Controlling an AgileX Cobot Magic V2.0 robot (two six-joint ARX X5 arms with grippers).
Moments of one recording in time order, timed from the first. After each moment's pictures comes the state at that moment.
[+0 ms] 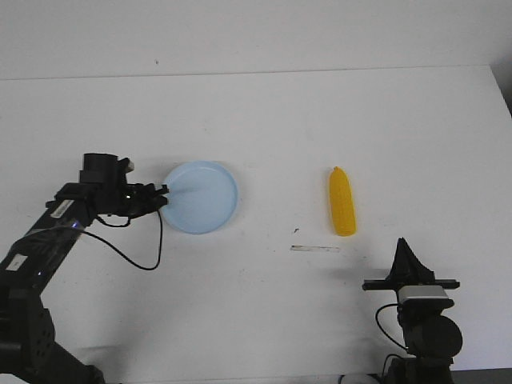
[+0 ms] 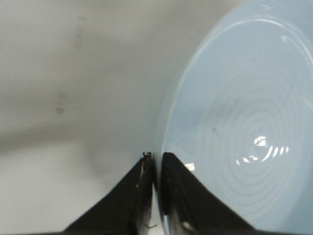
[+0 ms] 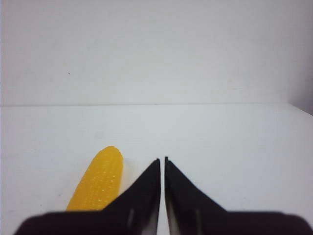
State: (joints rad) left arm -0.08 1.70 1.23 -0.45 0.48 -0.28; right arm -0.02 0.00 0.01 0.06 0.00 0.03
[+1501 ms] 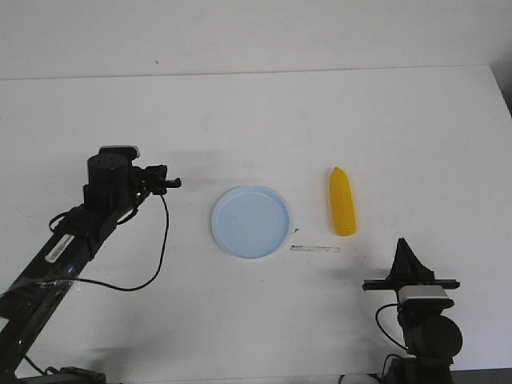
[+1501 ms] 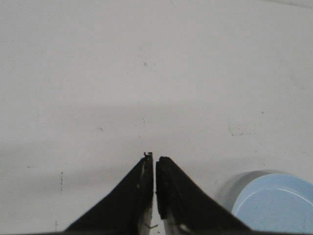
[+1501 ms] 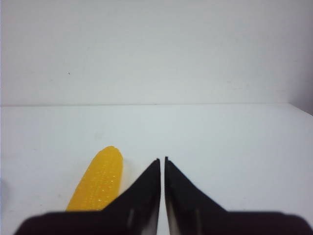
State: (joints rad) left arm -0.23 1.40 1.07 -0.04 0.12 -0.22; right arm -0.02 0.00 0.01 0.06 0.00 0.03
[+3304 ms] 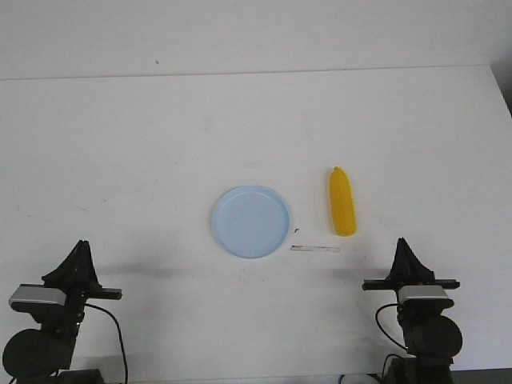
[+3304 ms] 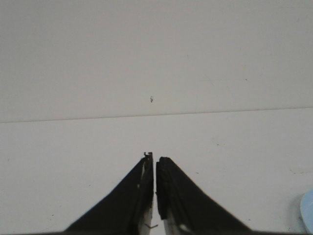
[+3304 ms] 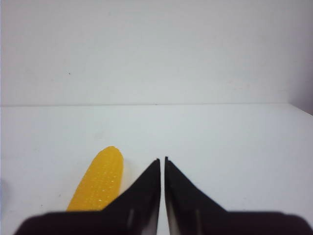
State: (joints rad) left arm 0.03 0.12 0.31 0.04 0.10 0.01; right arm -0.02 0.00 0.01 0.06 0.00 0.03
